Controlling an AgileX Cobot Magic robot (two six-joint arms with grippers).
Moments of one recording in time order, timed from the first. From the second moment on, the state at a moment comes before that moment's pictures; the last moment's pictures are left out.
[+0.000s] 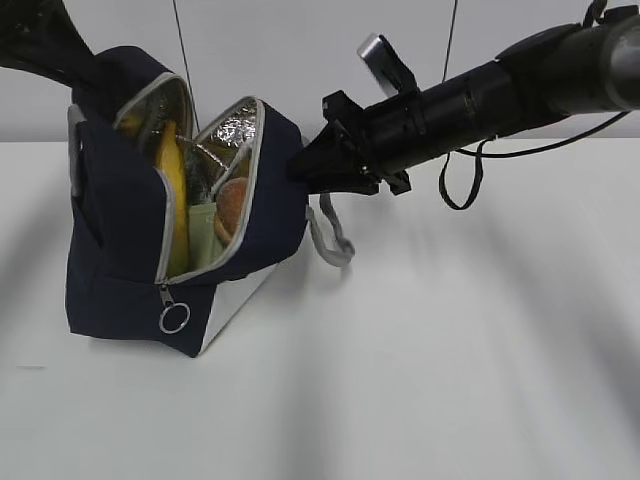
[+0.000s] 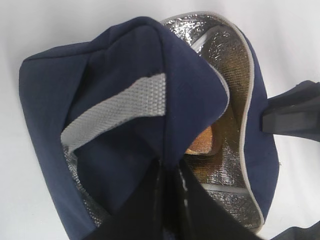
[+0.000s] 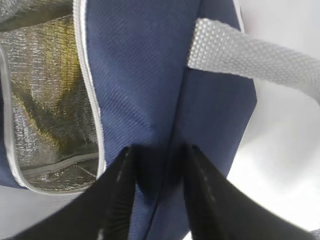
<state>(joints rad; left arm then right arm) -0.06 1.78 -1.72 -0.52 1.24 0.15 0.27 2.09 -1.52 1.28 1.00 -0.75</state>
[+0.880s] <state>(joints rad) -0.07 1.78 -1.72 -0.59 1.25 0.16 0.28 2.08 -1.79 0.98 1.16 -0.50</state>
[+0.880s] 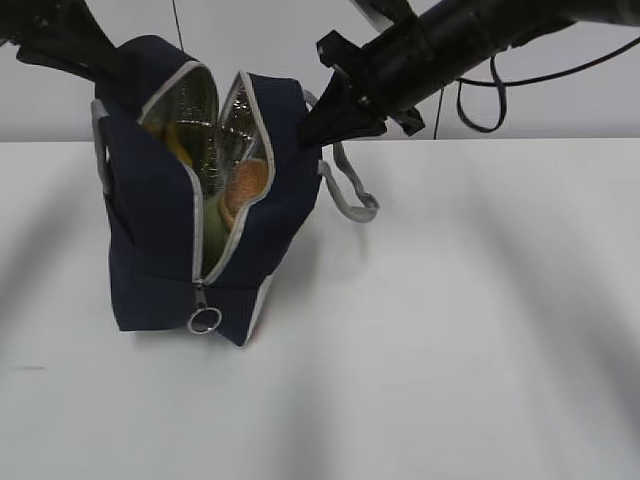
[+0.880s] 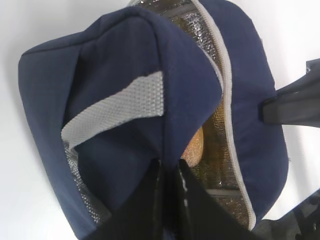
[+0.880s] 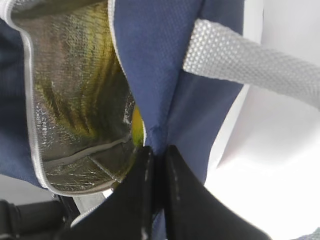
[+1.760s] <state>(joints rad) -0.26 1.86 -1.72 -0.75 1.09 0.17 0.19 1.90 -1.82 0.64 1.25 -0.33</state>
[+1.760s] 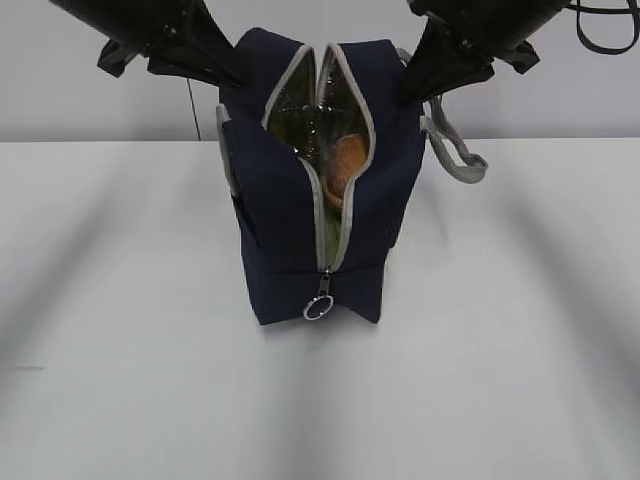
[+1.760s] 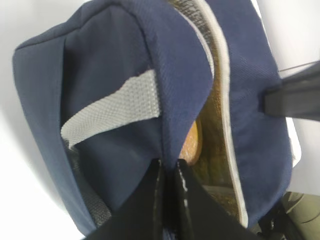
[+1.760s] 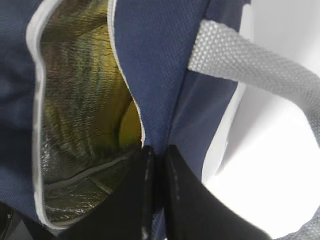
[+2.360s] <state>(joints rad) -0.26 1.93 -1.72 -0.83 1.02 0.20 0.19 1.95 -1.82 0.66 1.18 -0.34</state>
